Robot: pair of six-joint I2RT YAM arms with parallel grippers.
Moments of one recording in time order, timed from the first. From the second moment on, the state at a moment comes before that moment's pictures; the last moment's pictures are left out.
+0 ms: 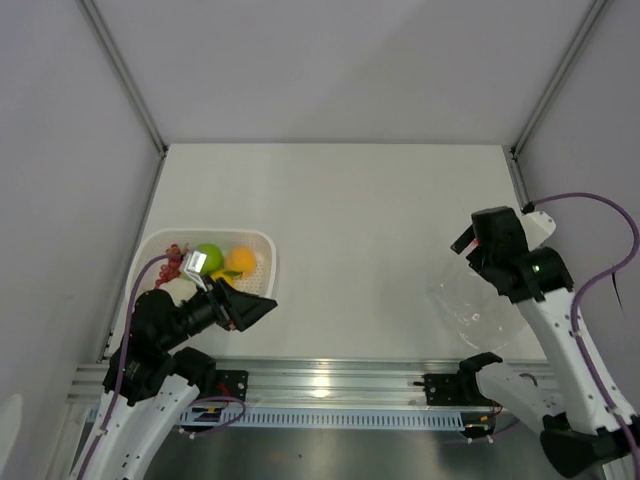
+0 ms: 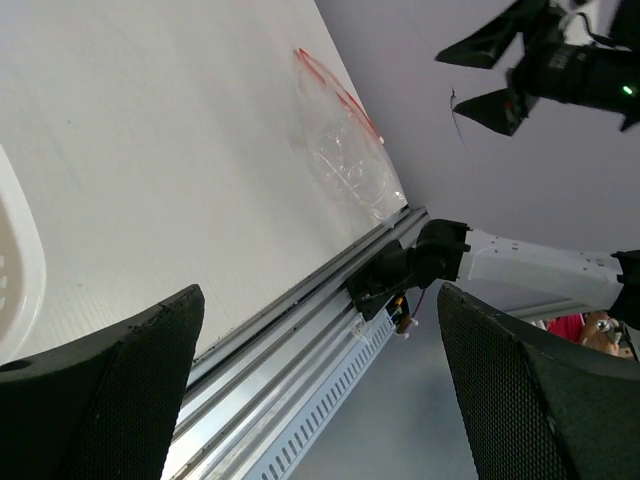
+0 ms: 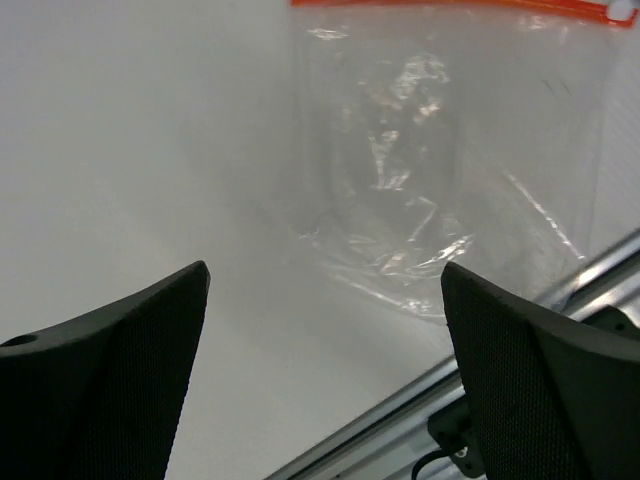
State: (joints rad) left arm -0.40 0.18 0.56 -0.56 0.48 -0.79; right arm 0.41 0.92 1.20 -1.21 0.58 0.97
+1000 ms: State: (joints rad) left arm -0.40 0.18 0.57 -0.62 0.57 -0.73; right arm 0.10 1.45 0.93 -0.76 0.17 0.65
